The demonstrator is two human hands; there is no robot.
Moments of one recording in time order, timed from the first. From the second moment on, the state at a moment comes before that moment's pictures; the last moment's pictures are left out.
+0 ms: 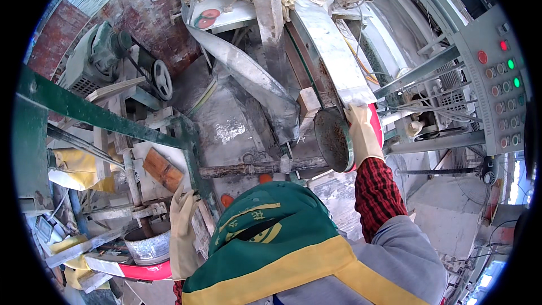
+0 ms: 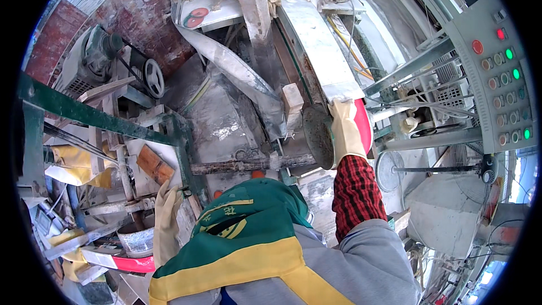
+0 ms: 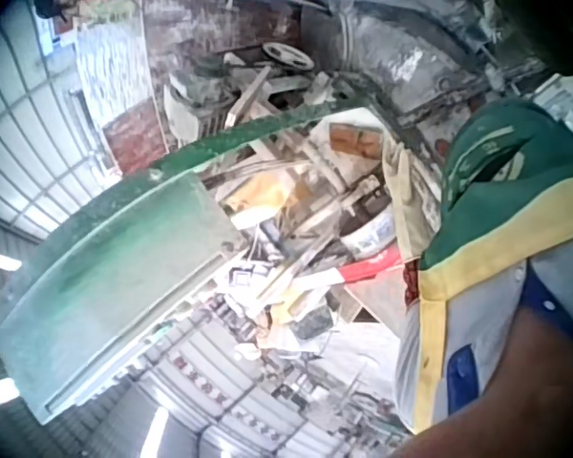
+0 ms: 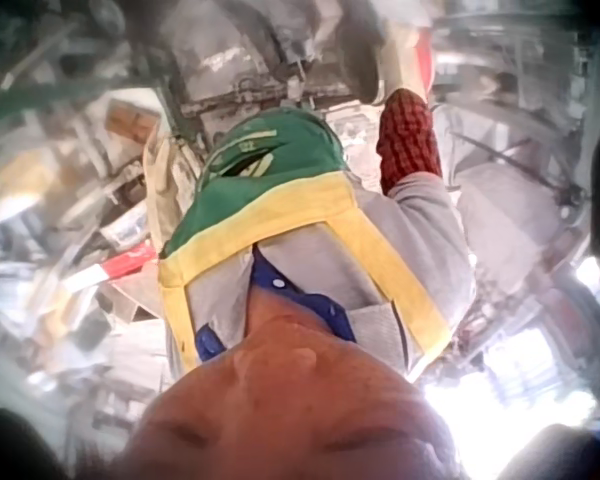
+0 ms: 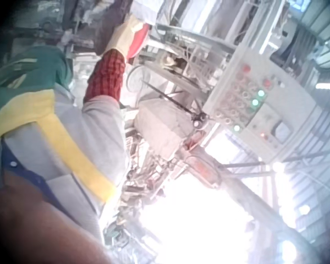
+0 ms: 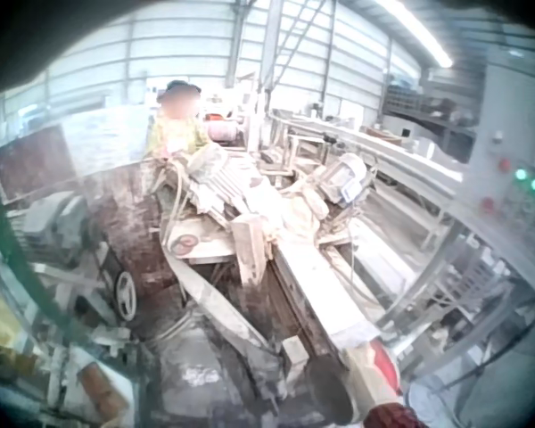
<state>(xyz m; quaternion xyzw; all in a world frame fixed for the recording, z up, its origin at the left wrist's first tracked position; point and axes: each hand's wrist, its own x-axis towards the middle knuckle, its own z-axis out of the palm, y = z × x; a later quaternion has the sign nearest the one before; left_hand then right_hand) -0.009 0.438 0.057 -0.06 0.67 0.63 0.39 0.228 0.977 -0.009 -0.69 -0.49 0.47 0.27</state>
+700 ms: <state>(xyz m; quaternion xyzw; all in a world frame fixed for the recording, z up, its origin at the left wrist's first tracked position) -0.069 0.087 0.064 -0.43 0.88 0.11 -0.16 0.193 0.914 -0.087 -0.32 -0.67 0.63 0.22</state>
